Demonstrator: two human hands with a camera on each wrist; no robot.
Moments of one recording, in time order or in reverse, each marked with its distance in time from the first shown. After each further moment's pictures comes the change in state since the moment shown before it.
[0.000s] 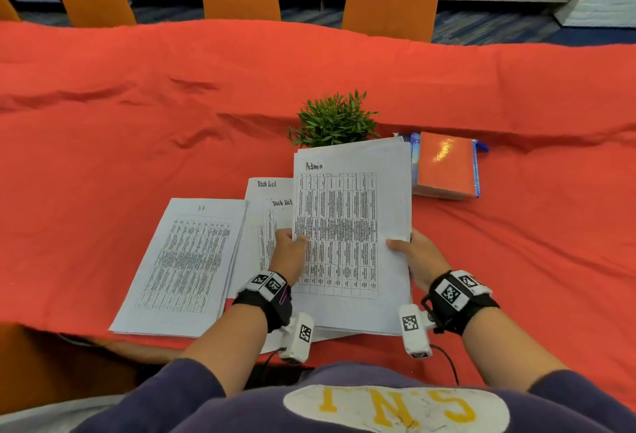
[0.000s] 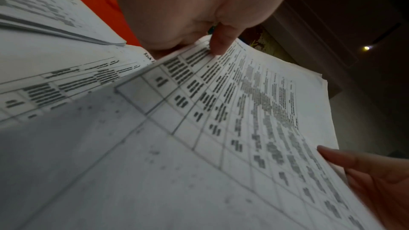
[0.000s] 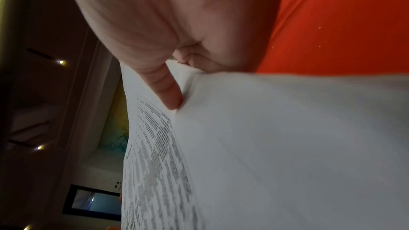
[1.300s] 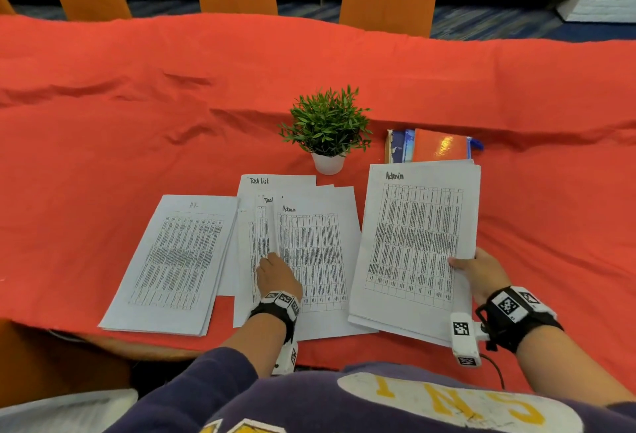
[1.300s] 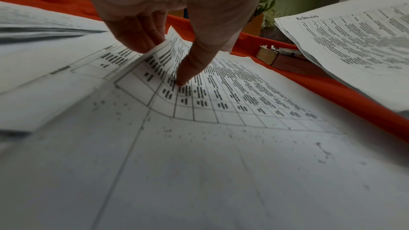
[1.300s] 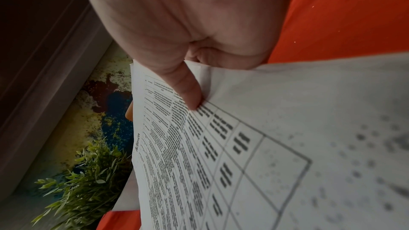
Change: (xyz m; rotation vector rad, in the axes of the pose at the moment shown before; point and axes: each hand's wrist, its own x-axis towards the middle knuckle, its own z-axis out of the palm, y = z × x) left_hand 0.039 -0.087 0.034 0.867 0.244 0.022; right_hand -0.005 0.016 -0.117 -0.019 0.348 0.065
